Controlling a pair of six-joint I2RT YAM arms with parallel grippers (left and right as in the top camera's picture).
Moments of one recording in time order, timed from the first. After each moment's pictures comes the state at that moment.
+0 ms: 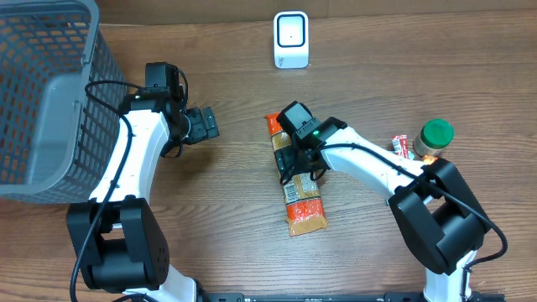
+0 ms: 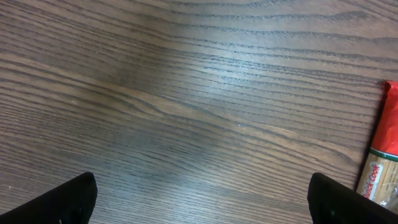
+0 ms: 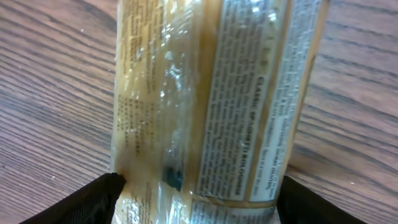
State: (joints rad) left arm 0.05 1.75 1.33 -0.90 0.02 -0.28; right arm 0.69 2.01 1.37 -0.67 -0.06 0.38
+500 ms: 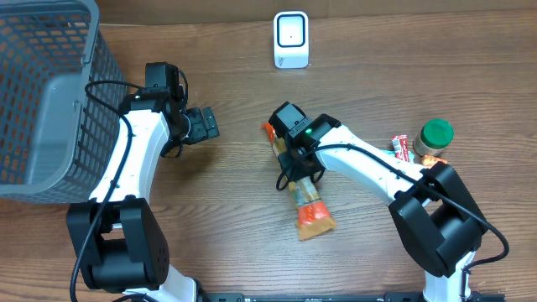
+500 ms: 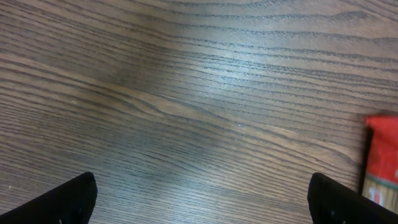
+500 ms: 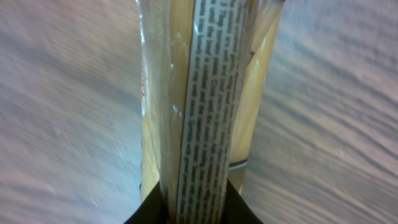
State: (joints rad) left arm 0.05 1.75 1.33 -0.90 0.02 -0.28; right arm 0.72 2.00 1.45 -0.86 -0.04 0.24
